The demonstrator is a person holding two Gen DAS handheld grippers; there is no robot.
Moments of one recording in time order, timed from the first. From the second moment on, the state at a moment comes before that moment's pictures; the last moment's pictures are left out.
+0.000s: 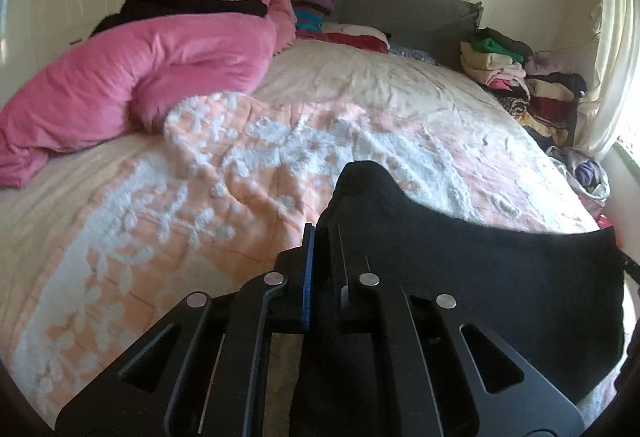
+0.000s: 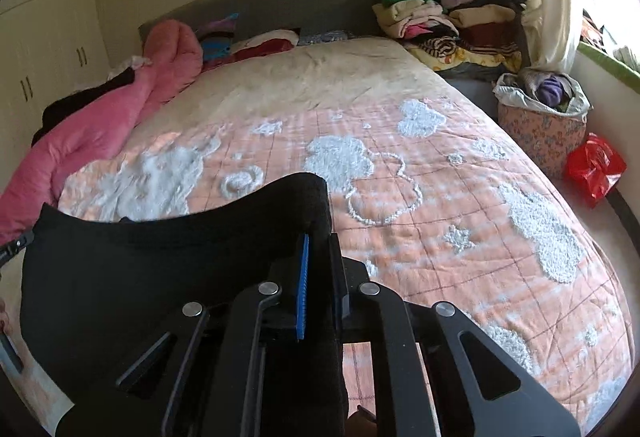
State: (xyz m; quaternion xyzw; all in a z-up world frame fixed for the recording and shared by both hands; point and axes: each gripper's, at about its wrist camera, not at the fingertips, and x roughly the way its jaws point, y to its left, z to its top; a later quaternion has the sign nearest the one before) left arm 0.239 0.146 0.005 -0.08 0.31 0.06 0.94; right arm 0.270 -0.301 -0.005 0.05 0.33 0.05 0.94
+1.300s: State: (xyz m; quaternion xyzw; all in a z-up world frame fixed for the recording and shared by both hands) left arm 0.210 0.134 -0.011 -0.07 0.37 0.06 0.92; right arm 0.185 -0.276 -0.020 0.04 0.37 0.07 0.93
